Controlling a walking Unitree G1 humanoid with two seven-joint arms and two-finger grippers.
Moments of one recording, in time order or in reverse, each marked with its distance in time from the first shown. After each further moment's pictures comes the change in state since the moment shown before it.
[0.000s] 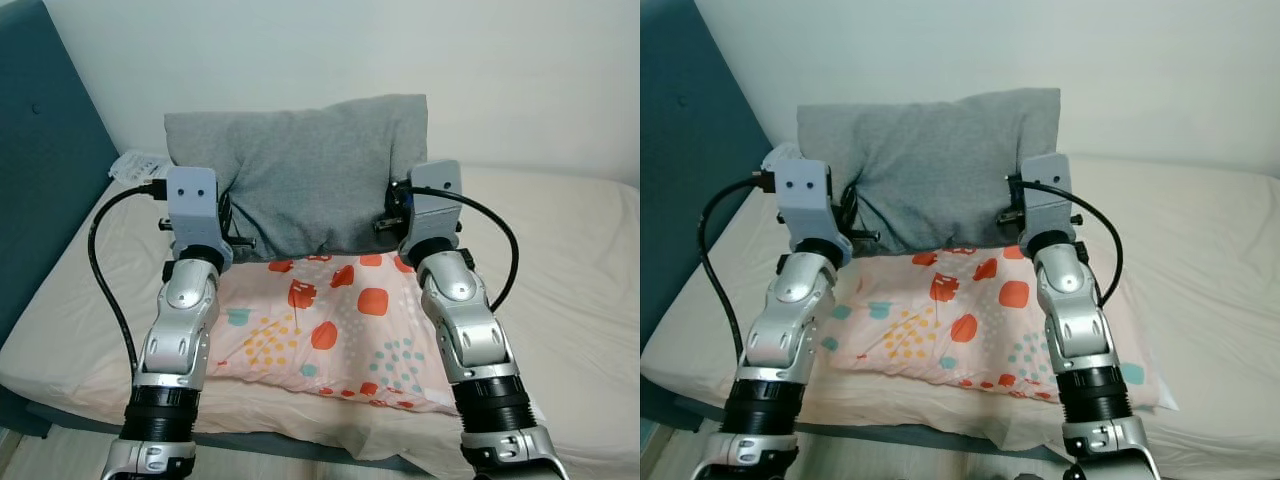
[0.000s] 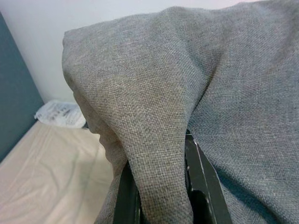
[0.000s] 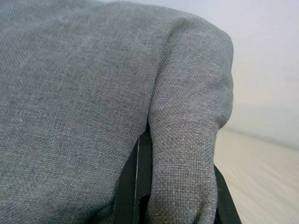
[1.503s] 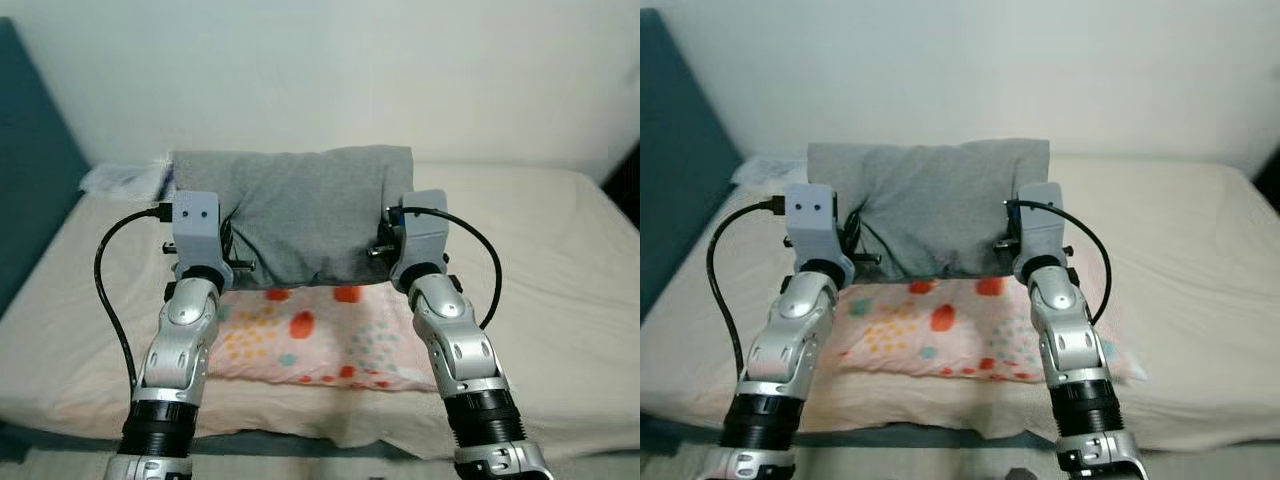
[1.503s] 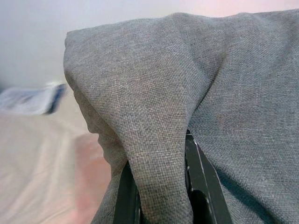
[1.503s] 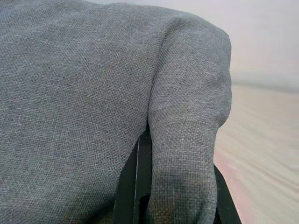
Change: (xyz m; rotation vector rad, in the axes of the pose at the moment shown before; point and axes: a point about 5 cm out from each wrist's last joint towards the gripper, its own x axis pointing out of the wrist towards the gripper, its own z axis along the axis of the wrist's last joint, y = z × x) left arm -0.009 0.002 -0.020 0.013 0.099 -0.004; right arm -0.008 0.007 -0.028 0.116 0.121 0.023
